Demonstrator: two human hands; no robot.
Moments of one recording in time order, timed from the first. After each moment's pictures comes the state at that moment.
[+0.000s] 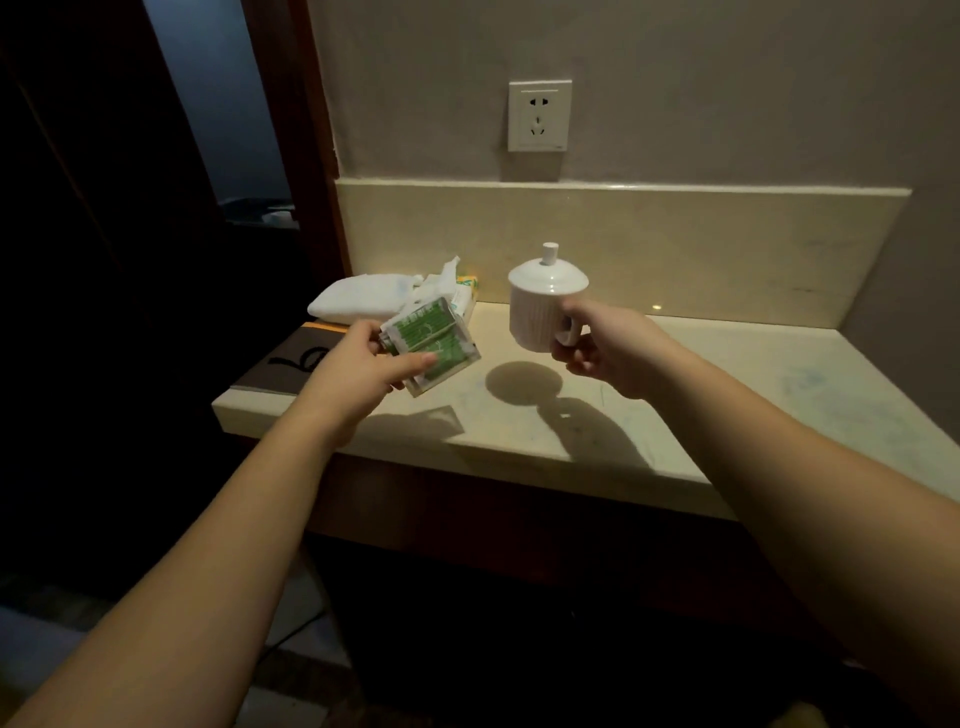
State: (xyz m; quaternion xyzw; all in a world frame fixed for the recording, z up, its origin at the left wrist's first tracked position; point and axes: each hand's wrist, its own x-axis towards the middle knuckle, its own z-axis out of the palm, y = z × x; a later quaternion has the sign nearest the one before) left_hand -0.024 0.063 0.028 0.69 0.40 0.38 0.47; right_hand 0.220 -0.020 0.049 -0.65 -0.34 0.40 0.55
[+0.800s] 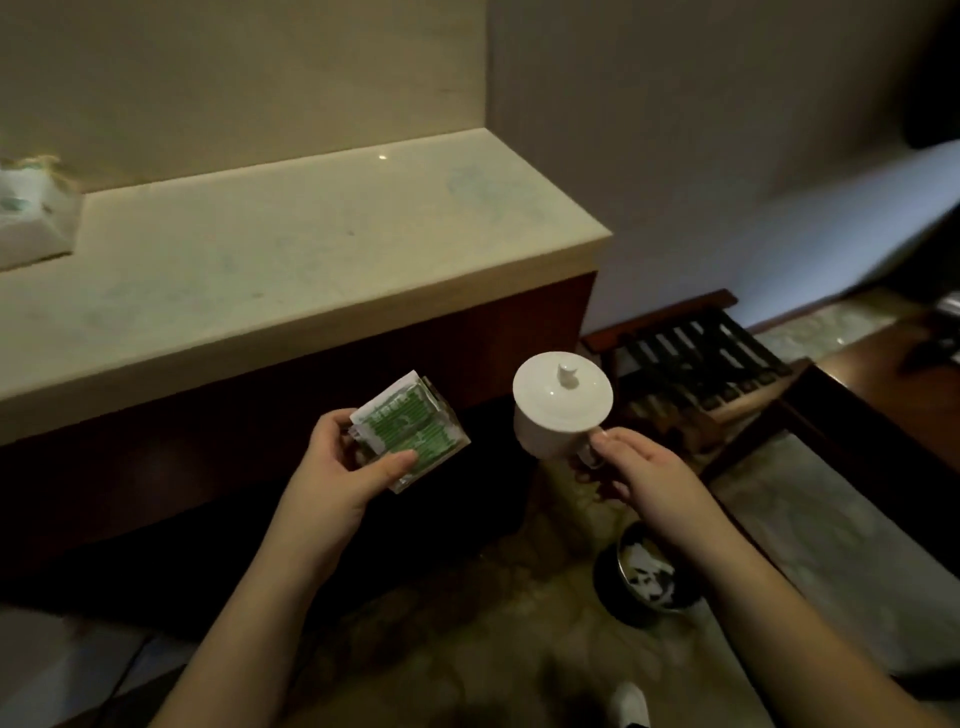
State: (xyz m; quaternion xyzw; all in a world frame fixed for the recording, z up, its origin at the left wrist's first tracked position) left_hand 0.048 -0.146 -0.100 0.65 0.30 0.13 0.69; right_hand 0.185 -0.384 -0.120 -0.77 -0.07 0.26 0.57
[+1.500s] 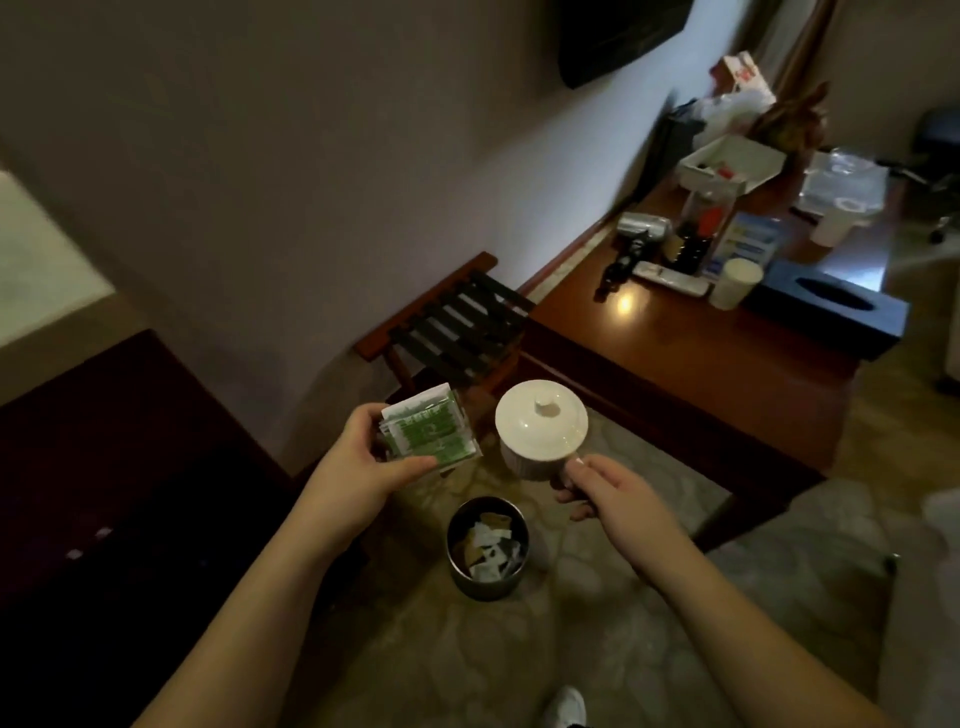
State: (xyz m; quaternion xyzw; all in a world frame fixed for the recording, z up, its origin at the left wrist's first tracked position) left_hand 0.286 -0.465 -0.133 0.78 0.11 -0.09 0.61; right_hand 0.276 -0.727 -0.171 -0.78 0.10 0.16 0.60
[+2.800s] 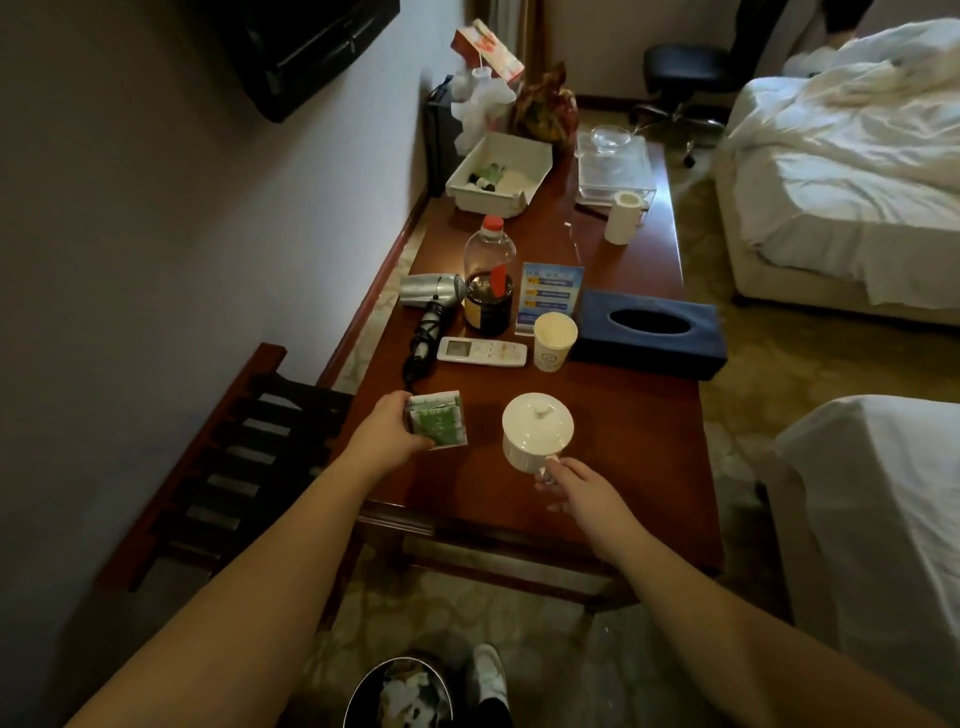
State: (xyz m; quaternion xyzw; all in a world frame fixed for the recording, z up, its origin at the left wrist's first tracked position) left_hand 0.731 -0.764 -0.253 0.91 -0.14 -0.22 0.32; right_hand 0.553 -0.964 -0.272 -0.66 0.34 0.08 0.67
